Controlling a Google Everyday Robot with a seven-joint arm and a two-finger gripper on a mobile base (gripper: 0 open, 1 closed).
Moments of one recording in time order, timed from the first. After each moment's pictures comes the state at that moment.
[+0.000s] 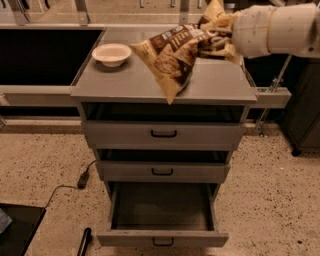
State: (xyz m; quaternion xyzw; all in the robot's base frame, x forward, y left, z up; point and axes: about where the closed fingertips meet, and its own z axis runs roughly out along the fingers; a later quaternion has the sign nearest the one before) arm 0.652 -0.132 1.031 -0.67 0.43 -0.10 0.59
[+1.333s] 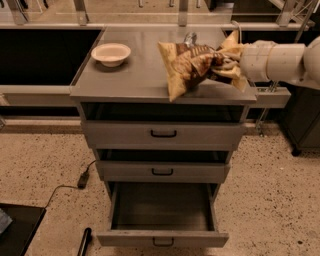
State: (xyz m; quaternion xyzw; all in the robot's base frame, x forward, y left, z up) arm 0.708 -0.195 0.942 -0.59 0.55 -0.06 0.59
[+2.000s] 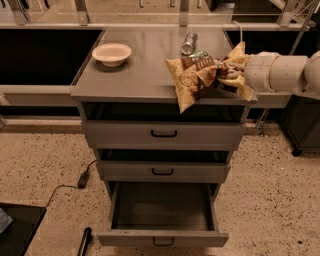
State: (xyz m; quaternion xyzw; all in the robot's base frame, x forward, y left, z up) arm 0.704 -0.220 0.916 -0.56 0.59 -0.07 0.58
